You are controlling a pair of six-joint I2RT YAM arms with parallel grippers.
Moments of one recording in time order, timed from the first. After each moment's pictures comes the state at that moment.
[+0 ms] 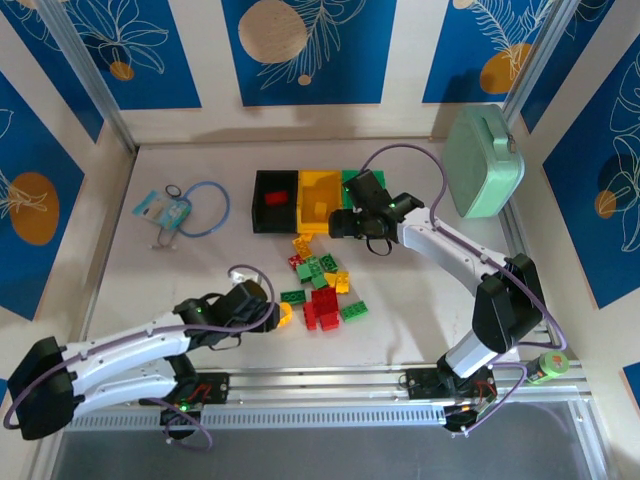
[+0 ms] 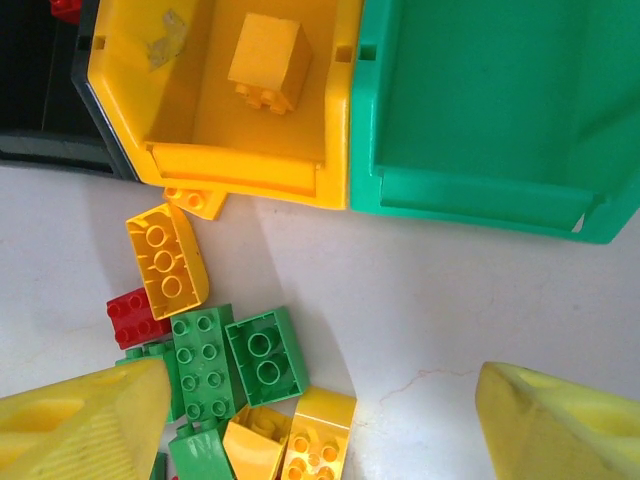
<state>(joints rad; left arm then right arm) -0.96 0.97 0.47 -0.54 -0.22 -0.82 0.60 1.57 1.28 -0.72 0.08 0.51</state>
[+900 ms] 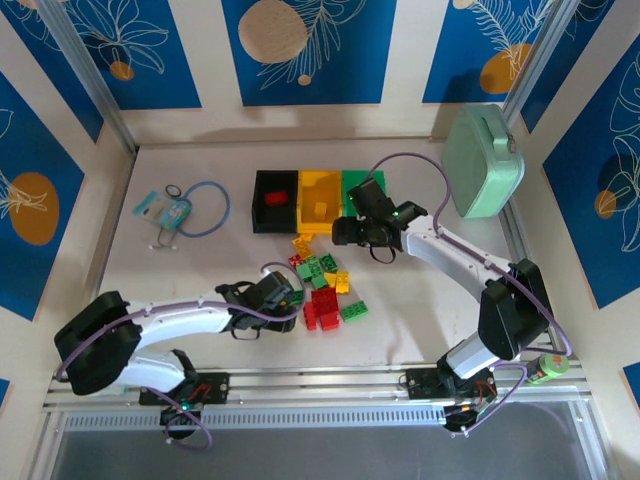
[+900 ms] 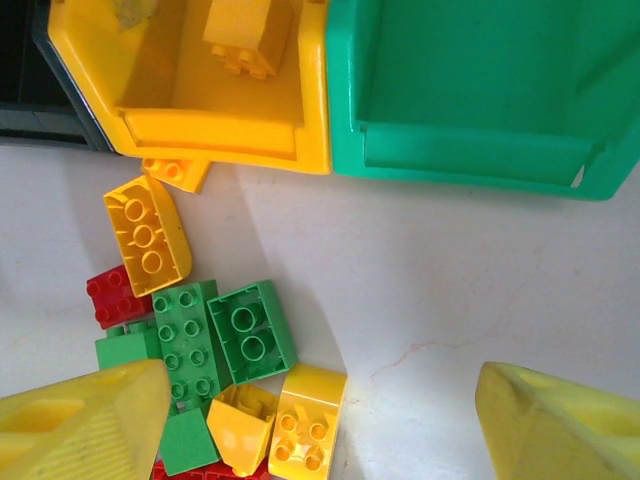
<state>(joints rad) -0.96 1.34 0.58 -0.42 -0.12 -0.68 0.60 1.53 1.18 -0.68 0.08 0.53</state>
